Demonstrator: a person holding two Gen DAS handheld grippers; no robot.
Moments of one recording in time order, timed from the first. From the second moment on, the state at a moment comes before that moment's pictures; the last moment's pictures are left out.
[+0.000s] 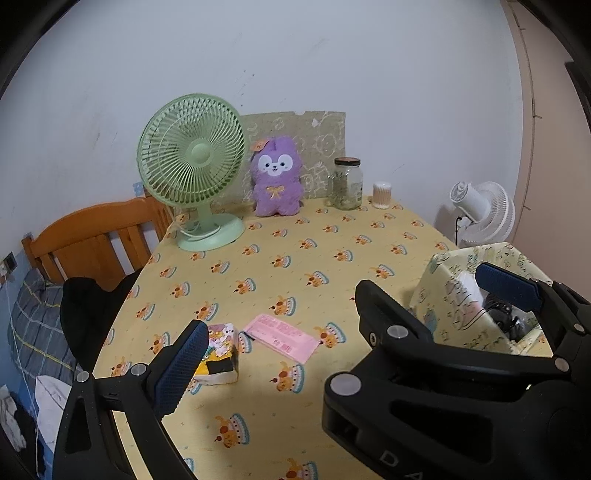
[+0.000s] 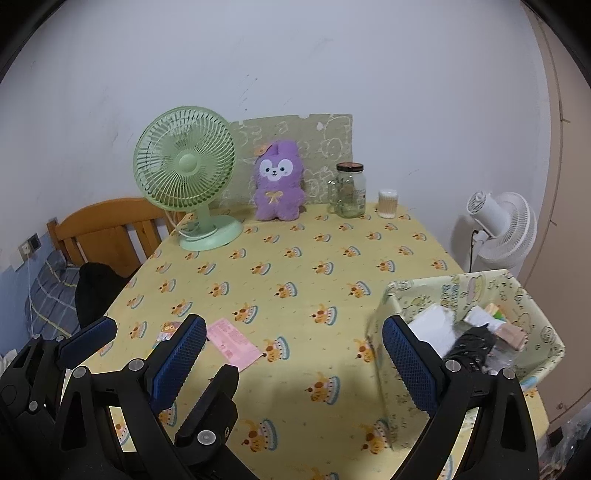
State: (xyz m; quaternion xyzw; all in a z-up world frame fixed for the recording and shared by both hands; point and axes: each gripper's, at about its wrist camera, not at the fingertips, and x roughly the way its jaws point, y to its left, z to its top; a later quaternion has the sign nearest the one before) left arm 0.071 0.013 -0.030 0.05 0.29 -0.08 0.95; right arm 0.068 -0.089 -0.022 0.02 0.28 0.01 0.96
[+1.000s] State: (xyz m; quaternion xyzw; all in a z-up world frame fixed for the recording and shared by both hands) left arm 0.098 0.060 -0.090 0.04 0.34 -0.05 0.94; right arm 0.106 -0.038 -0.078 -0.01 0.30 0.05 0.95
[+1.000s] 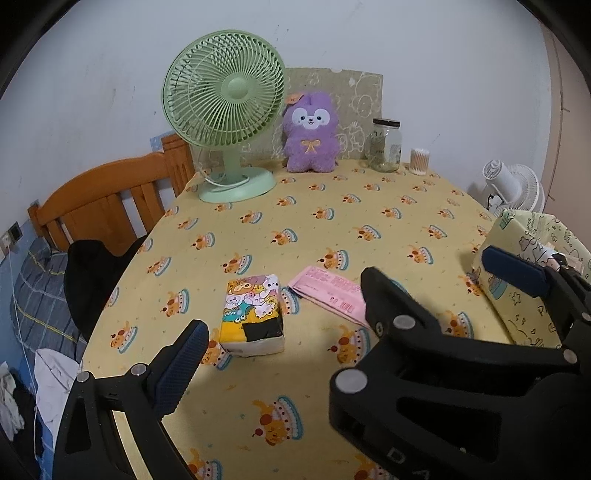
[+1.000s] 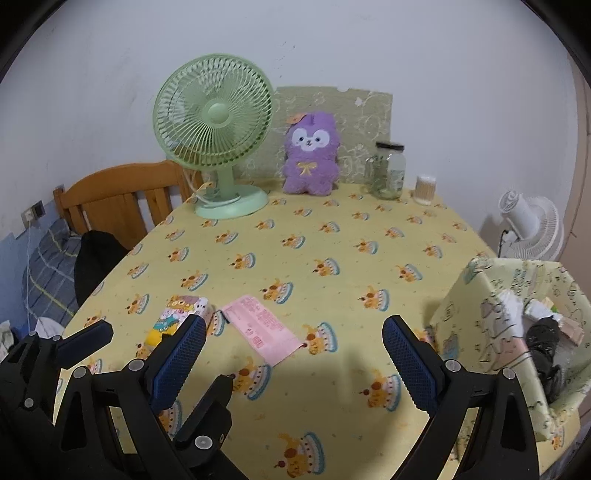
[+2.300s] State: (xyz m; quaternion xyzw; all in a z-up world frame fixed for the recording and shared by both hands) left arm 0.157 0.087 -0.142 0.01 0.42 -0.02 0.91; right arm 0.163 -0.024 -0.124 -0.02 0.39 0.08 0.92
